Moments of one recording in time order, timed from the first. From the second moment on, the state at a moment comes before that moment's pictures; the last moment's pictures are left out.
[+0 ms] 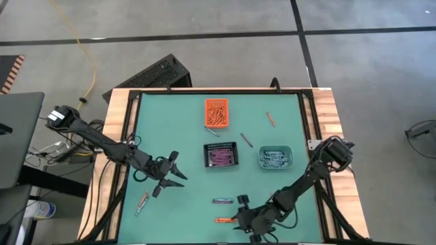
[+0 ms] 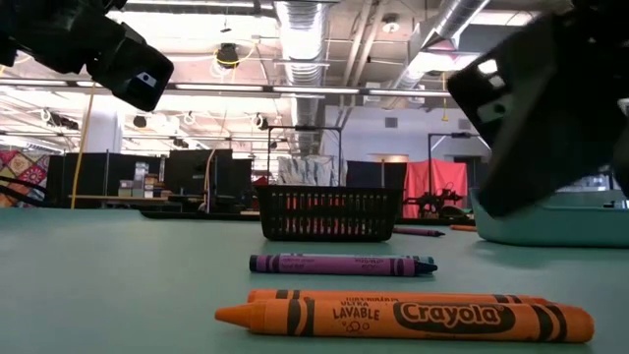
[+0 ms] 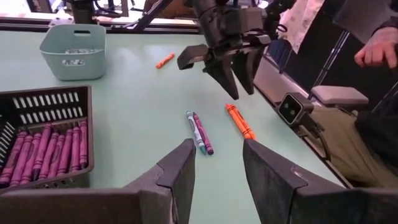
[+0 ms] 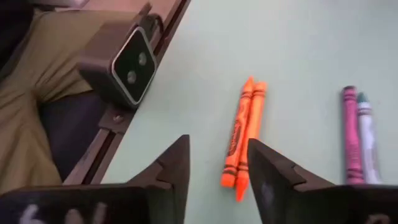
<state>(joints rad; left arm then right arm) -0.43 1.02 0.29 0.53 -0.07 -0.18 0.73 1.97 1.07 0.21 0.32 0.33</state>
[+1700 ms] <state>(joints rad) -0.43 1.02 0.29 0.48 -0.11 -0.21 0.72 2.05 1.08 0.19 0.38 0.40</state>
